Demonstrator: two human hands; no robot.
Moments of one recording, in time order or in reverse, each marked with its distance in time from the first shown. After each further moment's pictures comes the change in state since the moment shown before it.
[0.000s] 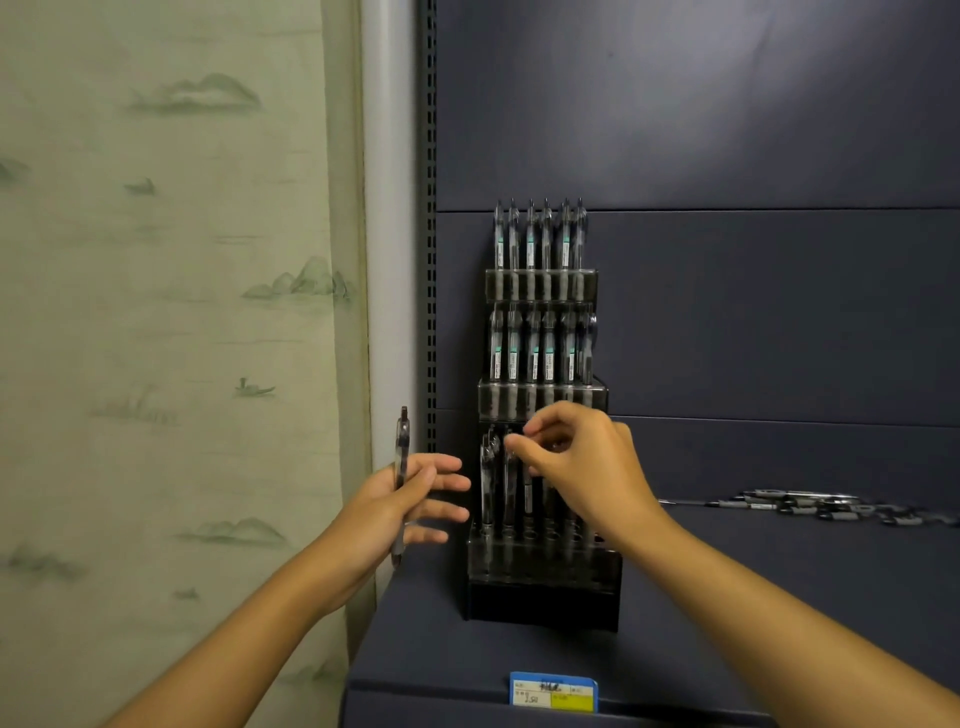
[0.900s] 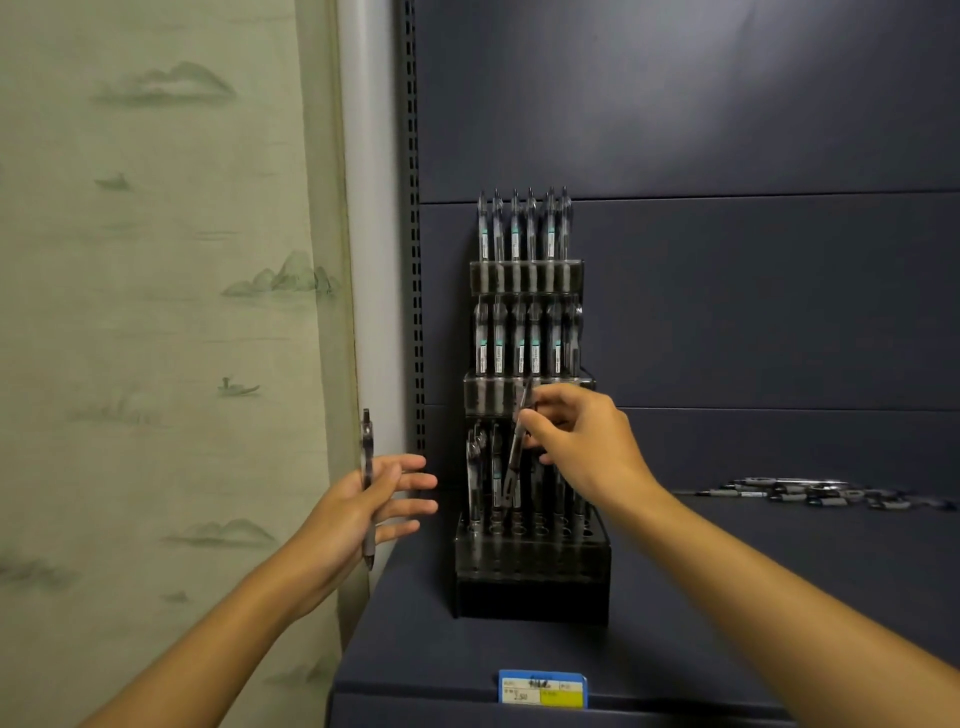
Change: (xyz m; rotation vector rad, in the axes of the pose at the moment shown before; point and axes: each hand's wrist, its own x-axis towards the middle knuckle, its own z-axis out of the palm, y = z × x) left_hand 0.009 -0.016 -0.014 -0.057 0.090 -0.054; right_hand 0.012 0.005 -0.010 0.152 -0.022 0.088
